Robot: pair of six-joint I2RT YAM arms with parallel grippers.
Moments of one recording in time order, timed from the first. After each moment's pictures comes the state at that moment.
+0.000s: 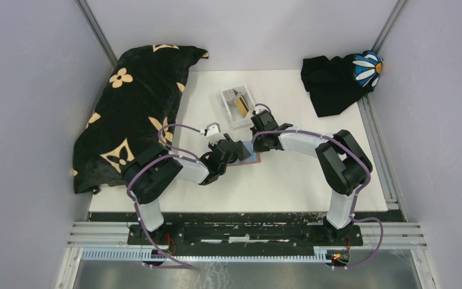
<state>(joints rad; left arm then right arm) -0.82 1.80 0.71 0.56 -0.60 -0.90 0.62 1.87 1.13 -0.26 0.08 0.45</state>
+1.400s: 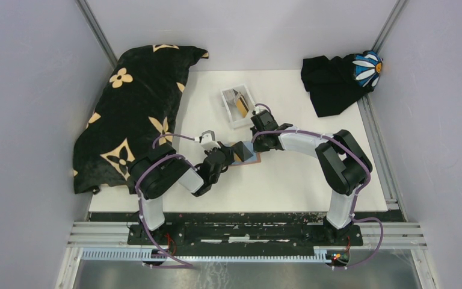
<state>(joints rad) -0.82 1.87 0.51 1.01 -0.53 -0.83 0.62 1.87 1.13 -0.26 0.08 0.45</state>
